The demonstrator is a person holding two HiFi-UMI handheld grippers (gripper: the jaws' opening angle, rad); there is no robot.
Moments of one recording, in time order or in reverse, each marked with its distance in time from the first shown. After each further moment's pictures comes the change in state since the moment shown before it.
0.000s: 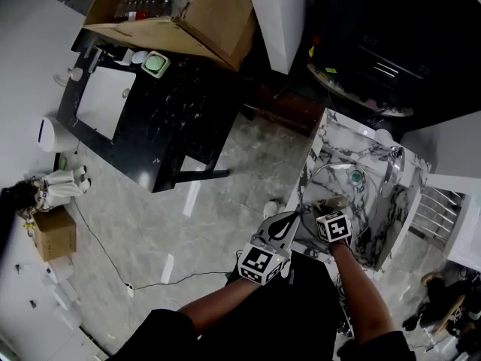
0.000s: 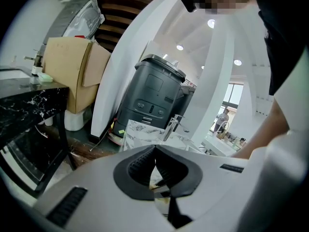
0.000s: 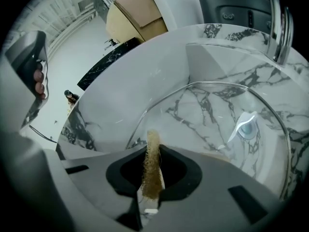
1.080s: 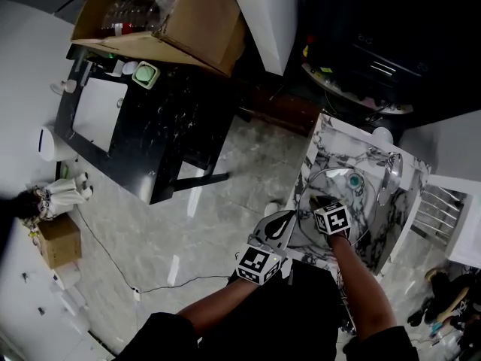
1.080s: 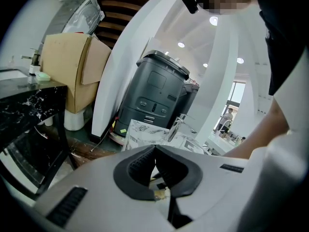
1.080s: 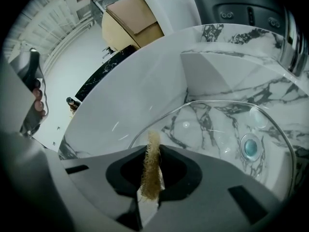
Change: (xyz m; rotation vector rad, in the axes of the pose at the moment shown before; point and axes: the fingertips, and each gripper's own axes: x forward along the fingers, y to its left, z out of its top) left arm 0.023 0.018 0.010 -0.005 0.030 0.015; right arm 0.013 -0.024 0.039 0.043 -0.027 0.021
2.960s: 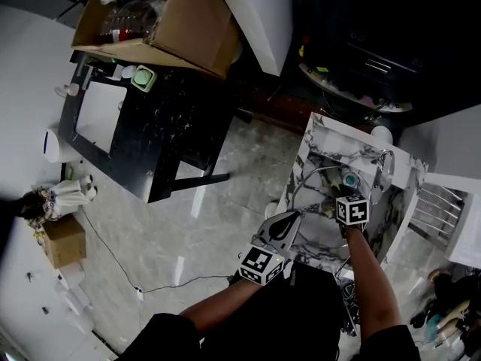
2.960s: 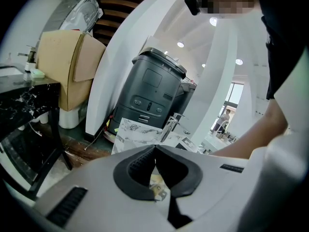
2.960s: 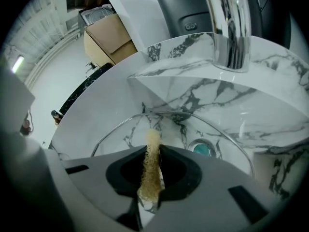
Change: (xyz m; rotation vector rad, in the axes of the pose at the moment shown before) left arm 0.020 -0.034 0.000 -0.007 0.007 -0.029; right arm -0.040 -0.101 0.005 0.121 -0.132 -0.142
